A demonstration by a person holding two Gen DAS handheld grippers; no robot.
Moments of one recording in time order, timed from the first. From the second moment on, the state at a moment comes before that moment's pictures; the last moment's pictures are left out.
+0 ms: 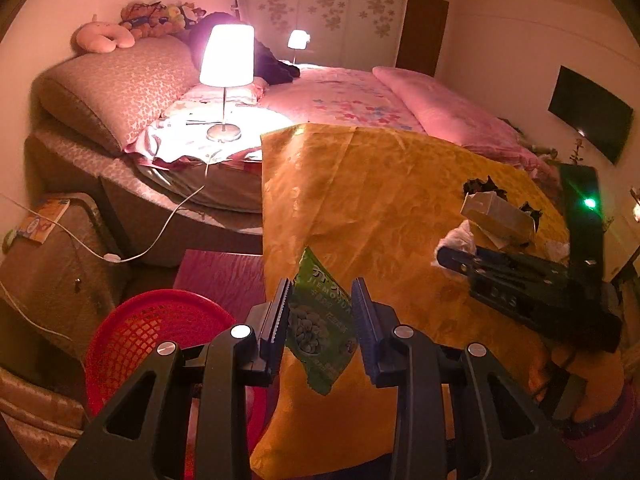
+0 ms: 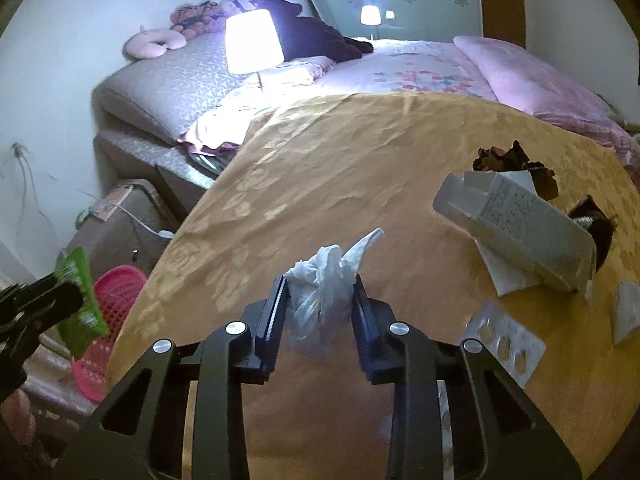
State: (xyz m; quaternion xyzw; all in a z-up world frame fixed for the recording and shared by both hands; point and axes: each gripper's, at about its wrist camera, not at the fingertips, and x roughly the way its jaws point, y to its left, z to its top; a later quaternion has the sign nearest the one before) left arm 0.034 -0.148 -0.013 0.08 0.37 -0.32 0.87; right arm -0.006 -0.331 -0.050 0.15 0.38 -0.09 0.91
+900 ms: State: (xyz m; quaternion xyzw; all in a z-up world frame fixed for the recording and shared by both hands) left arm 0.030 -0.081 -0.014 0.07 0.37 -0.24 0.89; right arm -0.040 -0.270 -0.031 0.12 0.36 -0.02 0.92
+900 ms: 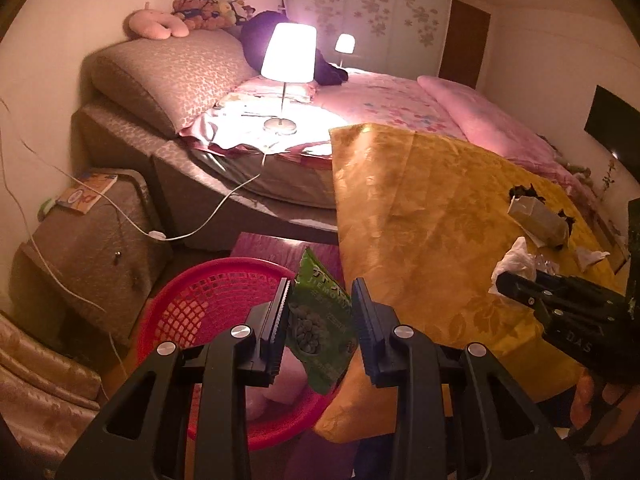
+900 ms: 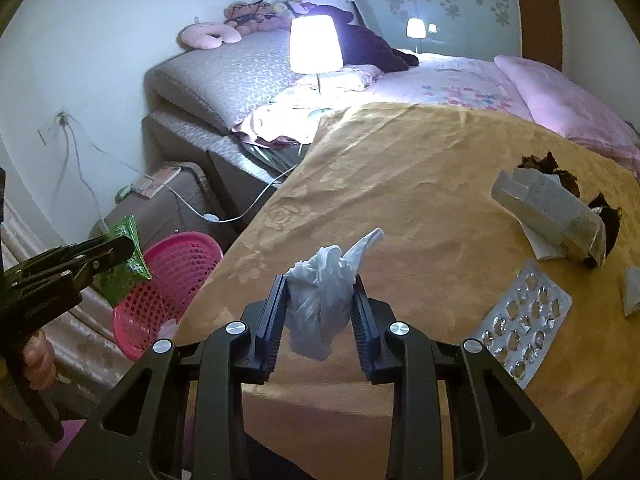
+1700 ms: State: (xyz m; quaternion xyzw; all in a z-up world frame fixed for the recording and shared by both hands) left arm 0.038 -0.022 -0.023 0.04 0.39 -0.17 0.90; right arm -0.024 -0.215 -0.017 0.08 0.37 0.04 0.93
